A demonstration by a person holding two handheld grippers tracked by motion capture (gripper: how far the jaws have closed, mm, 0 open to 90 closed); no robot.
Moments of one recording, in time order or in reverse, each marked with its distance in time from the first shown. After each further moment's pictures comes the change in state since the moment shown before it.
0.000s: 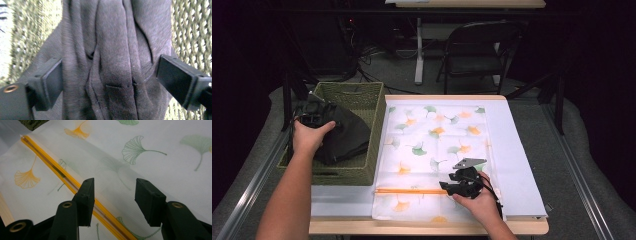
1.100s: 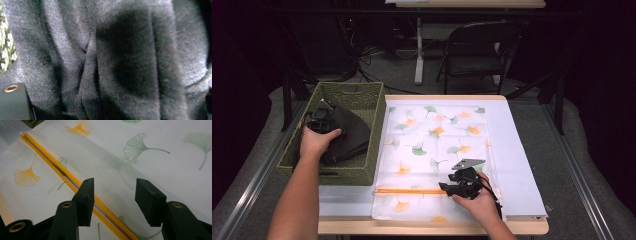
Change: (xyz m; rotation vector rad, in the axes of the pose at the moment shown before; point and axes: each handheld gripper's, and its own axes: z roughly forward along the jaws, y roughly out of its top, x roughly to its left) left arm -0.001 -0.007 0.033 0.071 0.066 0.022; right arm 0.001 -0.001 0.002 0.012 0.002 -0.002
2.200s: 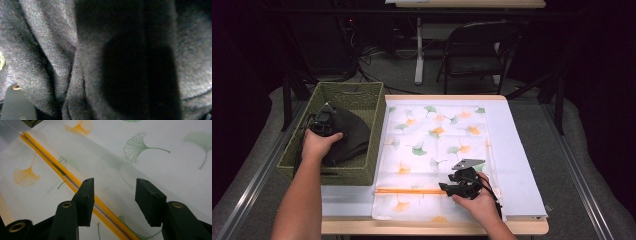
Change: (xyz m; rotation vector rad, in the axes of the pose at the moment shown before) left arm -0.006 -0.004 0.010 0.016 0.060 0.054; right arm -0.001 0.000 0.001 0.002 0.001 -0.003
